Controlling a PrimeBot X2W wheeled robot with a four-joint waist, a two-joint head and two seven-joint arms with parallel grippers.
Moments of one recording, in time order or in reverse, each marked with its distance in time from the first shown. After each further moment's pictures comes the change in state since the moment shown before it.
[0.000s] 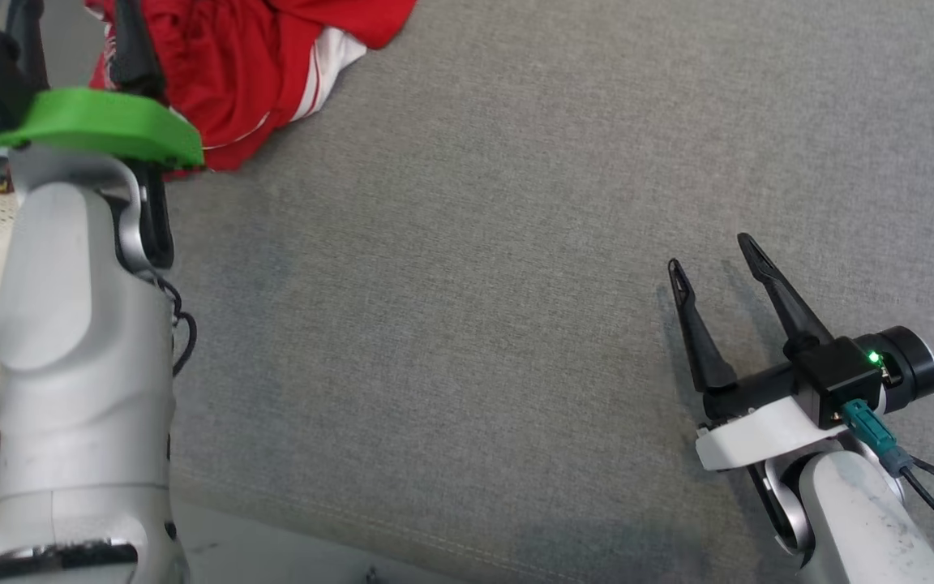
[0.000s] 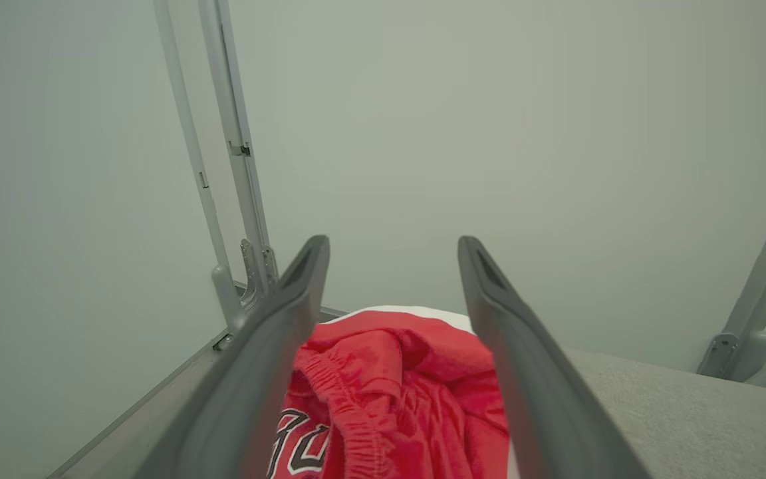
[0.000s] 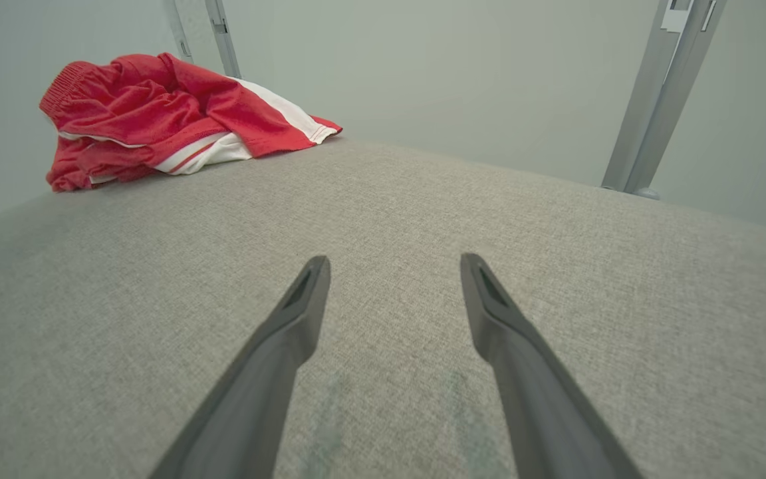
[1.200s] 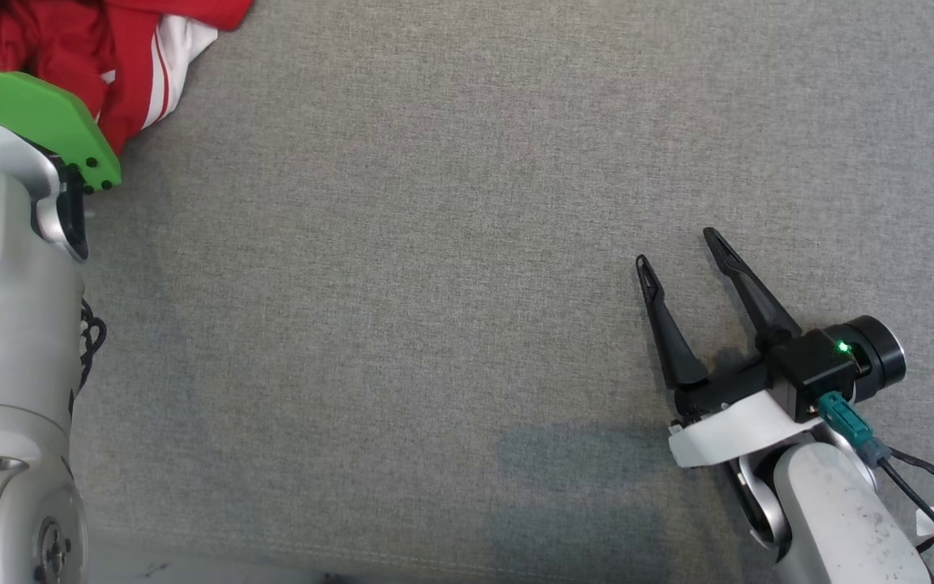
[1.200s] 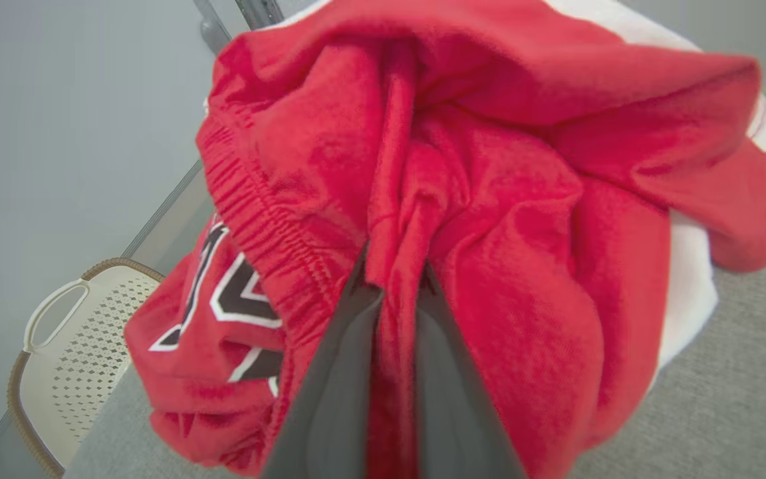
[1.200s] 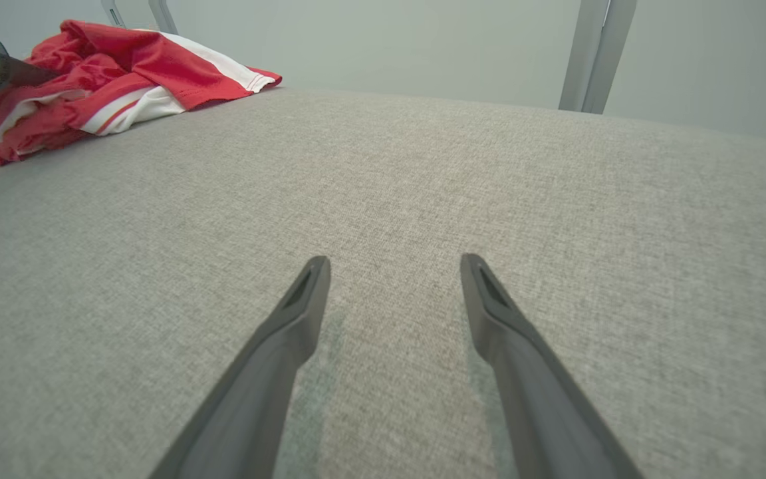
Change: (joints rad) left arm -0.330 0.151 -0.027 0.713 -0.001 0.089 0.218; right arm -0.028 0.007 0.058 0.011 0.035 0.000 0.000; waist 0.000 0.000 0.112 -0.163
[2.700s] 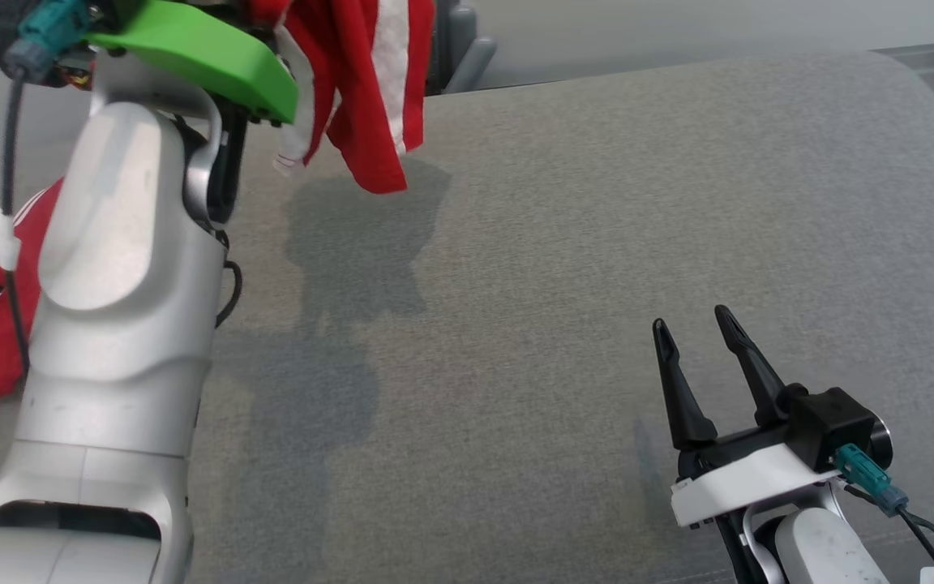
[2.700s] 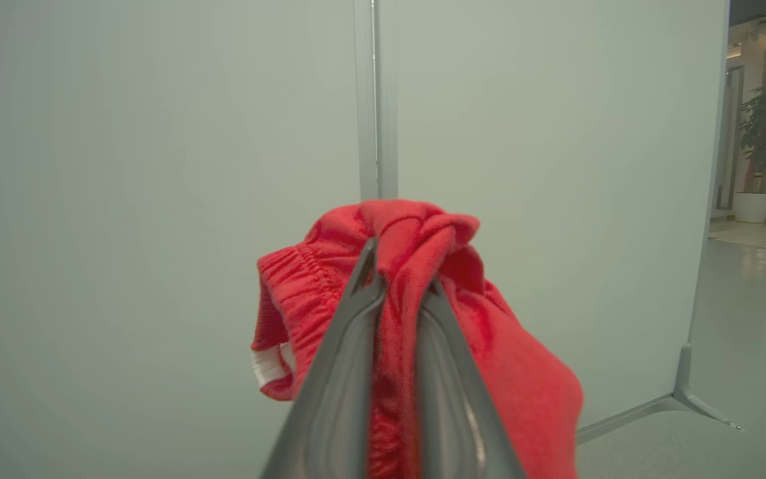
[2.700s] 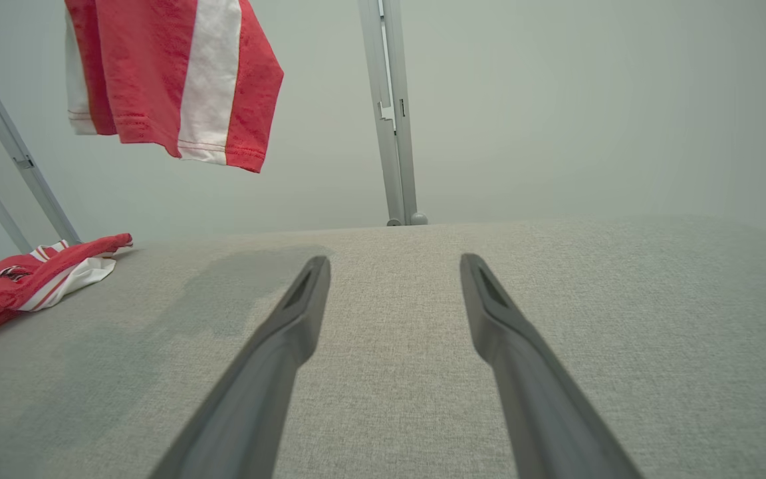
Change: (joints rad) left arm 0.139 -0.132 -0.215 -0.630 -0.100 -0.180 -0.142; right arm 0.135 0.060 -0.048 0.022 0.152 0.000 0.000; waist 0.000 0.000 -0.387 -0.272
